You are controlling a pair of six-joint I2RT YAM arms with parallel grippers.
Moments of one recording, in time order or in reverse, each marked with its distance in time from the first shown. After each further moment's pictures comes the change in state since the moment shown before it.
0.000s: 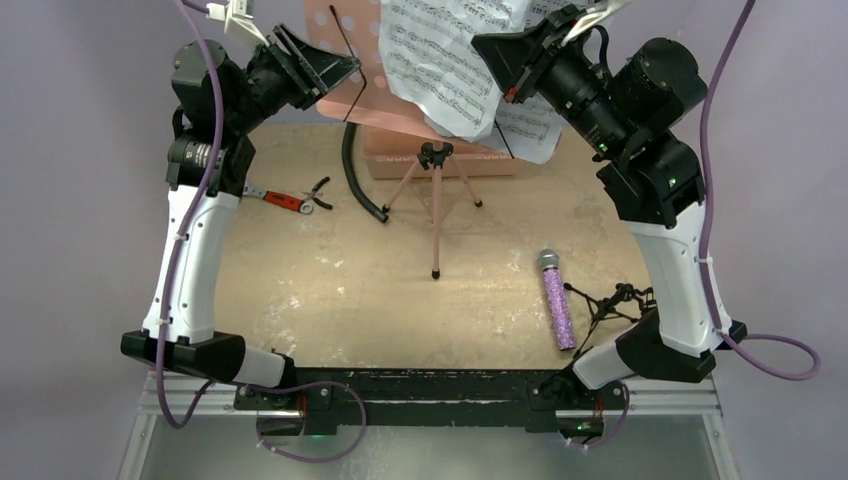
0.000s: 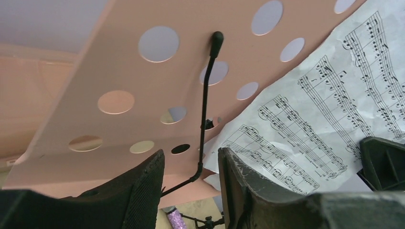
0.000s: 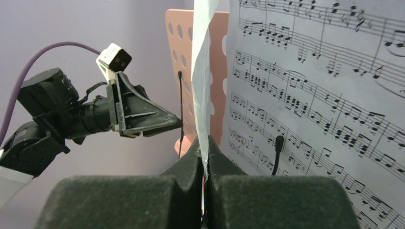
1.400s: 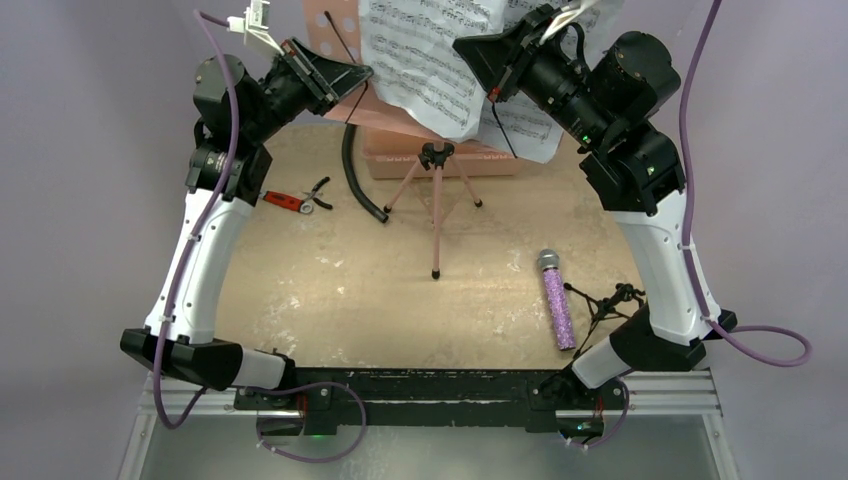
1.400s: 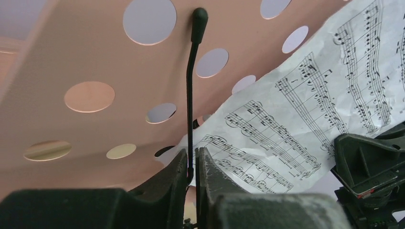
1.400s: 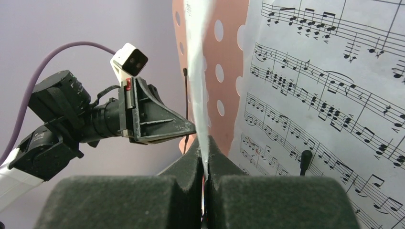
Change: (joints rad) left arm -0.057 -0.027 -0.143 0.163 -0.015 -0.106; right arm 0.000 0.046 -0.006 0.031 -0.071 0.004
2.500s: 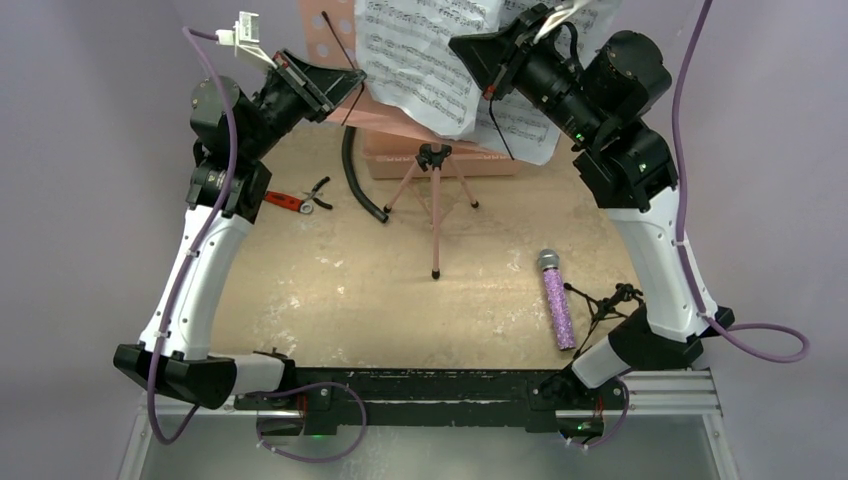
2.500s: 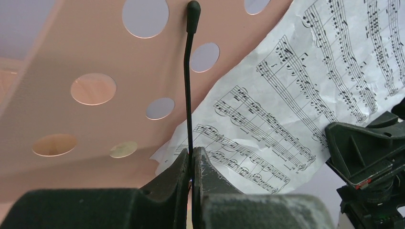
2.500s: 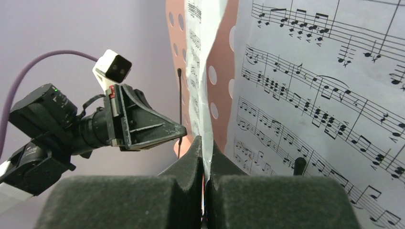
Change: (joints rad) left arm -0.003 -0.085 -0.140 0.127 -0.061 0.002; right arm 0.000 0.005 -0.013 0.023 0.002 0.000
